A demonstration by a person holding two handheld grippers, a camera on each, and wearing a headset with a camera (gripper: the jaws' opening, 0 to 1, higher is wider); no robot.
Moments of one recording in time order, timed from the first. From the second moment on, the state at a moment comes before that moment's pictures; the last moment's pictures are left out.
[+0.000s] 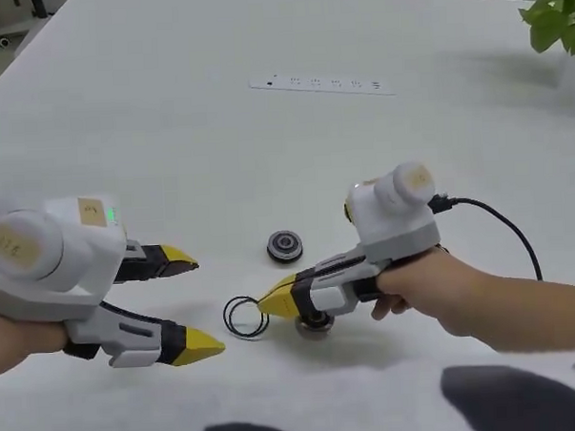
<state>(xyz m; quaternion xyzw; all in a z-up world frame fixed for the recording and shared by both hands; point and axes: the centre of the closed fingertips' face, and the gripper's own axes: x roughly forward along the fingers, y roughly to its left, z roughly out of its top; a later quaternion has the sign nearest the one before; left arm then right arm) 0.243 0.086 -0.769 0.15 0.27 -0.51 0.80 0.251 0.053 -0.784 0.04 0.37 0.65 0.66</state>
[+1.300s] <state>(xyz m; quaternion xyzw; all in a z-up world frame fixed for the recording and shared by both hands) 0.243 0.084 -0.775 0.15 0.29 -0.51 0.80 0.271 0.041 -0.789 0.01 0.36 0.62 0.70</state>
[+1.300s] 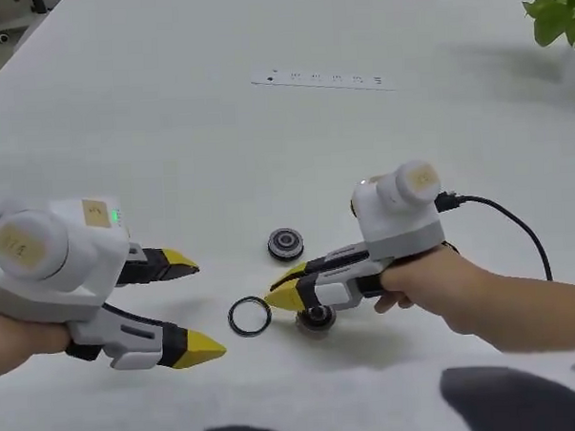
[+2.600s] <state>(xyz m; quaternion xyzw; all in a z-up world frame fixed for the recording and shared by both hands) 0.295 0.086 -0.750 0.16 0.27 -0.49 0.82 0.309 0.008 -0.762 0.02 0.32 0.58 0.75</state>
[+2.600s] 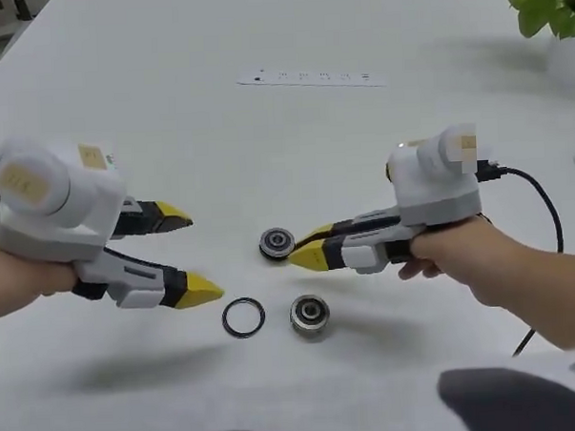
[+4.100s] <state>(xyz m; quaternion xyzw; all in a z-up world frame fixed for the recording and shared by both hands) 0.334 0.050 -0.768 0.16 0.27 -0.50 0.80 0.336 -0.003 -0.791 -0.06 0.30 0.56 0.77</state>
